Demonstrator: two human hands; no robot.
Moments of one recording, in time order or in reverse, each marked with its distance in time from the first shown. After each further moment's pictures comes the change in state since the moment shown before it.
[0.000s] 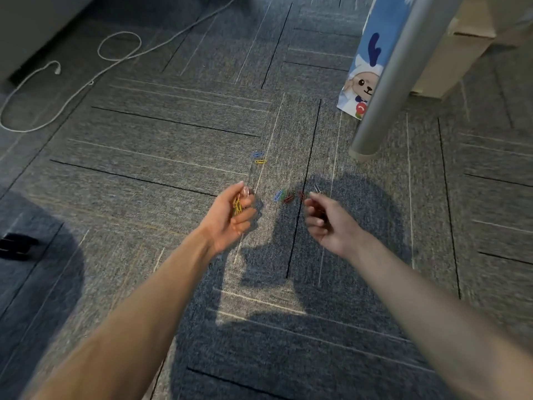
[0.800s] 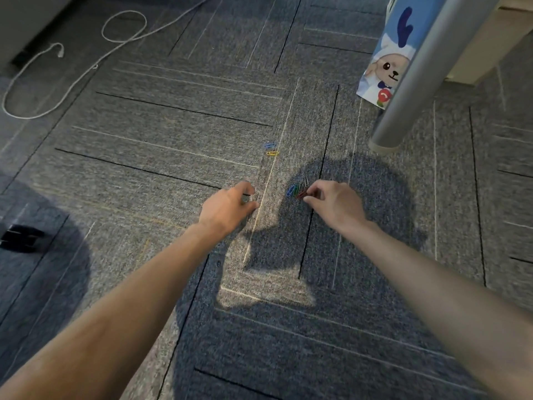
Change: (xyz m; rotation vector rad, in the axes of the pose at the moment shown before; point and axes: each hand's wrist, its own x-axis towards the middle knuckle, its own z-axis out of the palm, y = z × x) left_hand 0.024 0.000 -0.040 1.710 0.333 0.137; right_hand 0.045 -0.004 0.003 -1.630 0.298 -0.560
